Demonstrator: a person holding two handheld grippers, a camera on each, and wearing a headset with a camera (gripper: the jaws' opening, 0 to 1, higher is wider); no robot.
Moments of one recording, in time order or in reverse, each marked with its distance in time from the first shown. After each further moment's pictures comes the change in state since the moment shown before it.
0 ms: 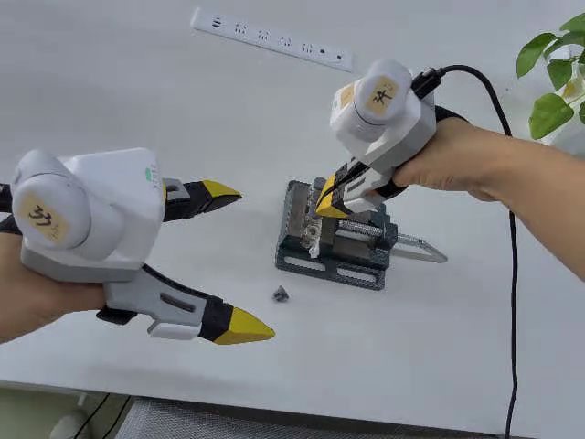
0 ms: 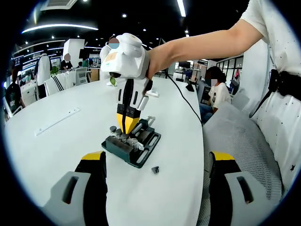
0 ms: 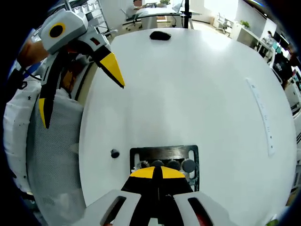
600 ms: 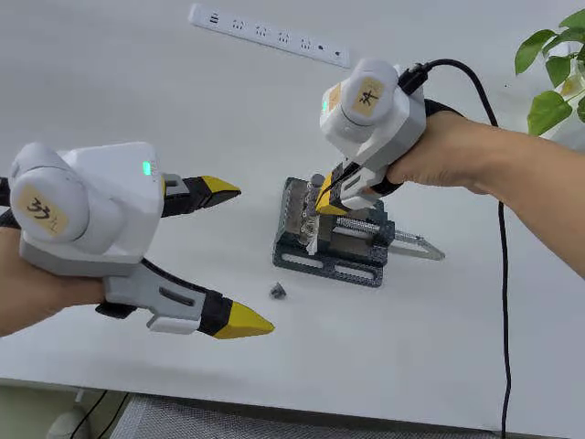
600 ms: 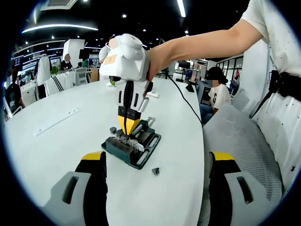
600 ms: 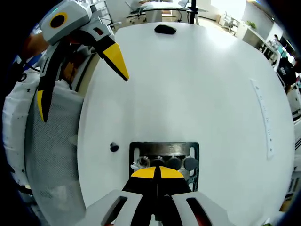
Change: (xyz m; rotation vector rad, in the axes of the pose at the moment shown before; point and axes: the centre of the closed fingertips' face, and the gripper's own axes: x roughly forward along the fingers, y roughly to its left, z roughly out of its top) left arm 0.002 0.000 0.003 0.002 -0.005 -0.001; right arm 0.003 0.000 -0.008 -0.047 0.061 -0.005
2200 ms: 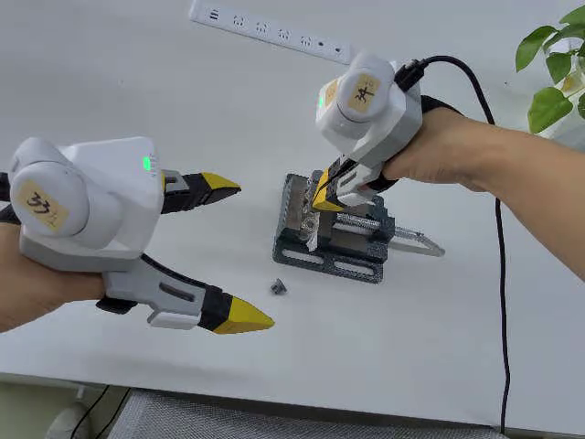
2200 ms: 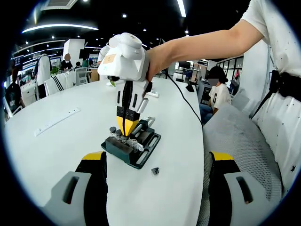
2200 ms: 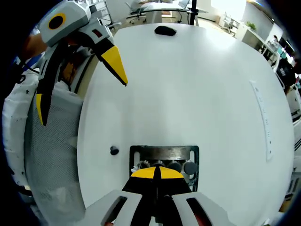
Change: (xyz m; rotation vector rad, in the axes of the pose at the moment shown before) left arm 0.000 0.000 0.001 -0.002 0.001 0.001; right arm 0.000 0.001 0.008 -0.012 -0.005 -0.005
